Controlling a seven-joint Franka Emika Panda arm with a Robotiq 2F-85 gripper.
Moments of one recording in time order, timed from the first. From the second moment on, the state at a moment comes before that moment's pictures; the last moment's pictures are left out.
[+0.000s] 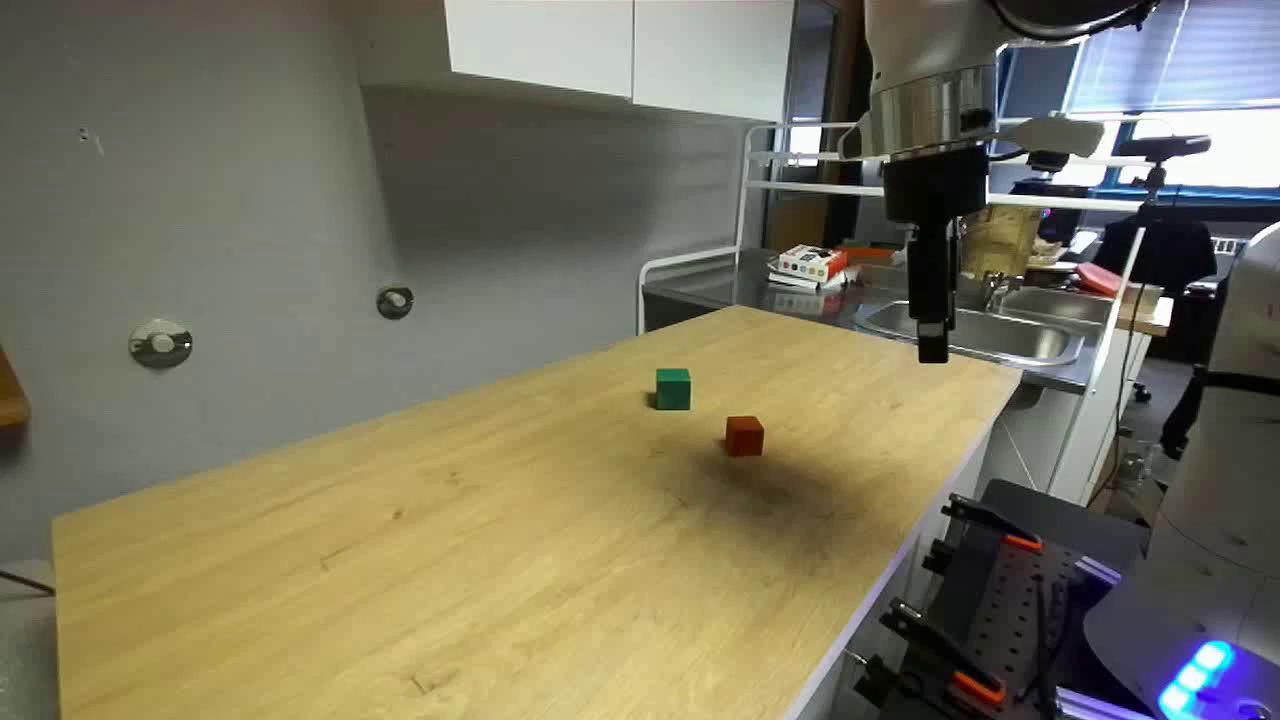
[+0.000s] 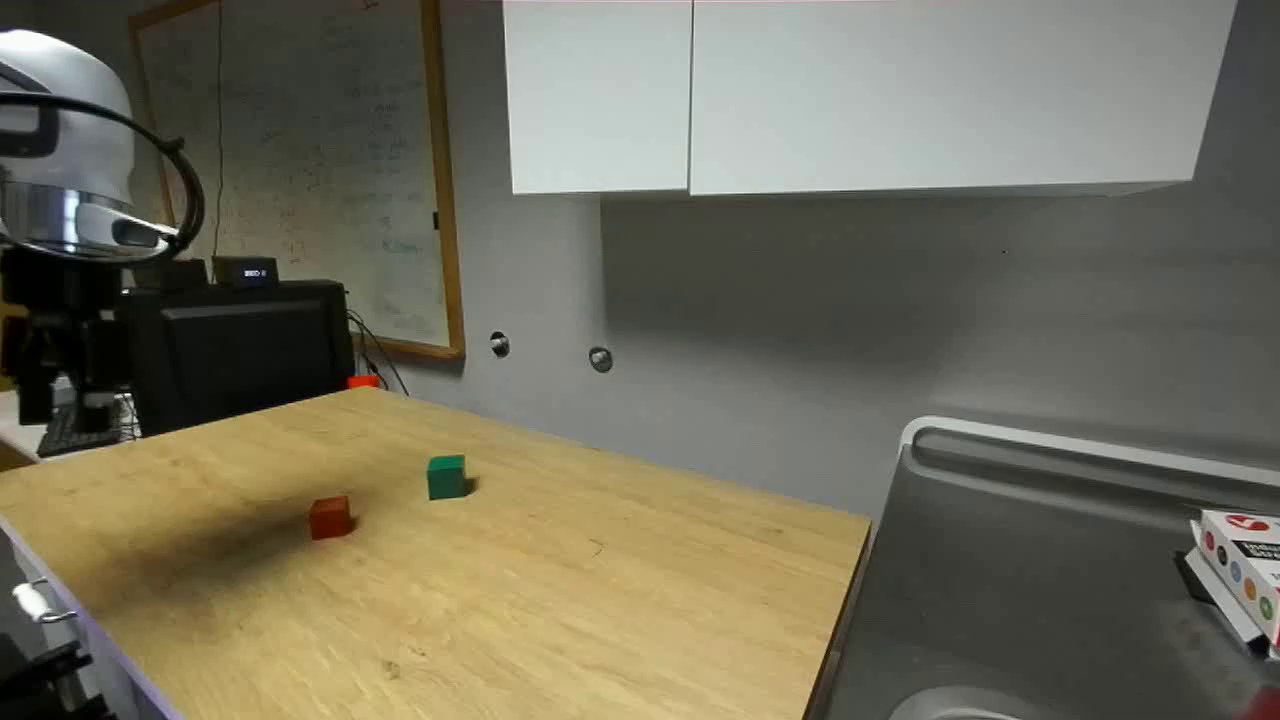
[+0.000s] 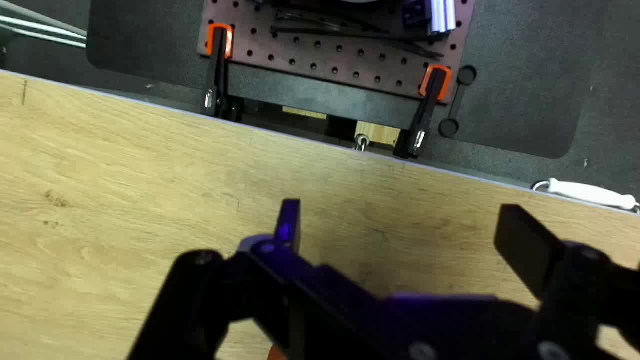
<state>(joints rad) 0.14 -0.81 0.11 -2.78 0.02 1.76 0.02</state>
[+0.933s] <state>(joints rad) 0.13 -0.81 0.11 -2.78 0.02 1.76 0.02</state>
